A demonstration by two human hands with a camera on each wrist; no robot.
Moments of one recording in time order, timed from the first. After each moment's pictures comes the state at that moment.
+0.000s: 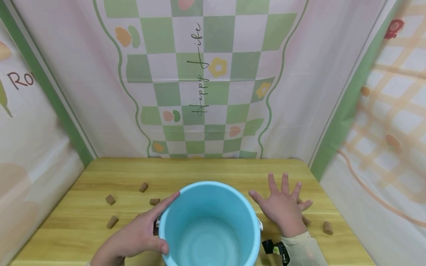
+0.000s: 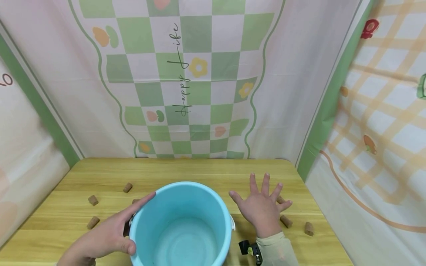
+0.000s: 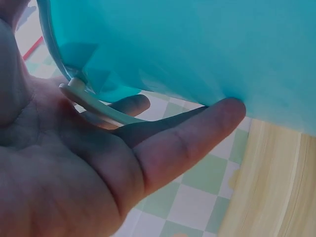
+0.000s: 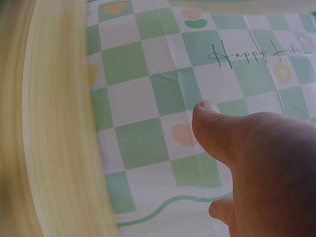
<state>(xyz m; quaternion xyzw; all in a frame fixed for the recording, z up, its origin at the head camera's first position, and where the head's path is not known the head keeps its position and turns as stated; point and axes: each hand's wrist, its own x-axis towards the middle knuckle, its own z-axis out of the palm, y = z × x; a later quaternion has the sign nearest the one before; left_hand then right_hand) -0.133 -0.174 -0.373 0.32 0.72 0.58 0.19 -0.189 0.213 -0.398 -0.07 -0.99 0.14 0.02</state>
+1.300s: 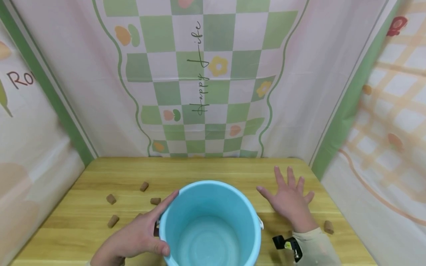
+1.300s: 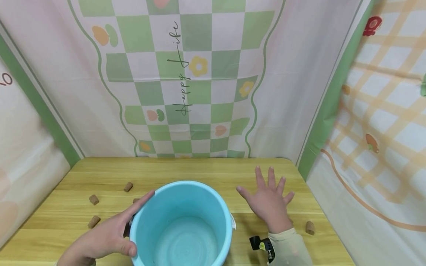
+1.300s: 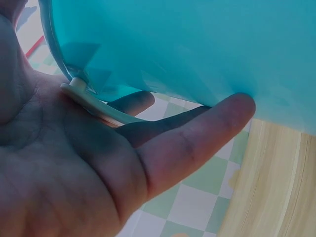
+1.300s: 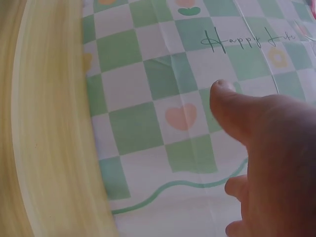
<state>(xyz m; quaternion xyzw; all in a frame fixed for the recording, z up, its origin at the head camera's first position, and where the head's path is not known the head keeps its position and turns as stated) -0.134 -0.174 -0.372 0.36 0.70 0.58 0.19 -0.200 0.242 -0.399 -0.02 -0.98 0.16 0.08</state>
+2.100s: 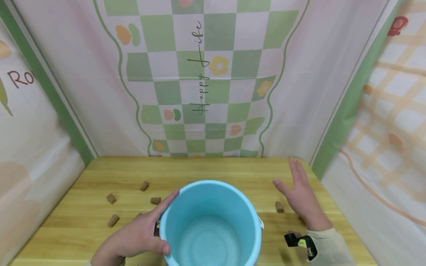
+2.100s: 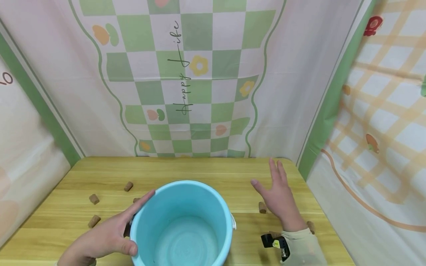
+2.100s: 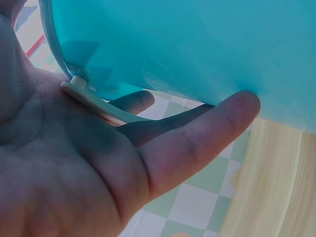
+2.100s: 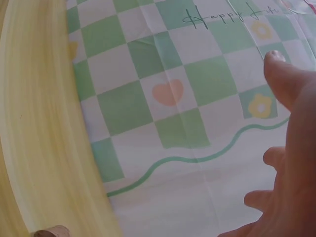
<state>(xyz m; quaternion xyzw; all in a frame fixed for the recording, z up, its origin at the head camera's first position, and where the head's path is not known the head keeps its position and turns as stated) -0.135 -0.174 -0.372 0.36 0.70 0.58 0.19 -0.200 0.274 -0.389 0.06 -0.93 0.34 0.14</state>
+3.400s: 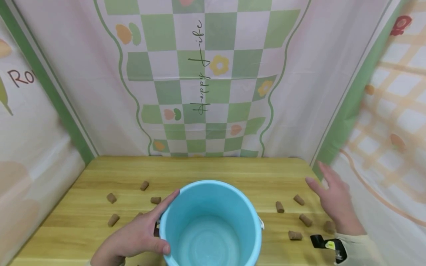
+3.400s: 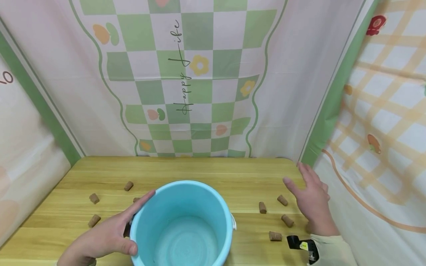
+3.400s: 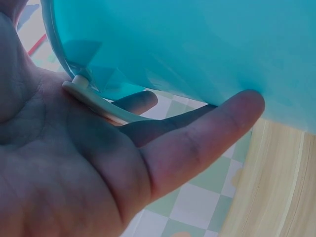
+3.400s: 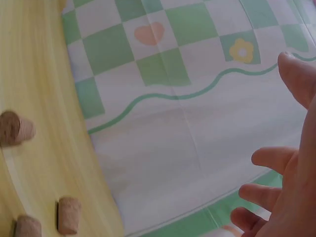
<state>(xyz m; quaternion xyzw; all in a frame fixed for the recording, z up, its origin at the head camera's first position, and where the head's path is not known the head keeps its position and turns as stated) -0.135 -0.176 -0.372 0.36 0.71 0.57 0.19 -0.191 0.348 -0.382 0.05 -0.92 0.33 0.20</state>
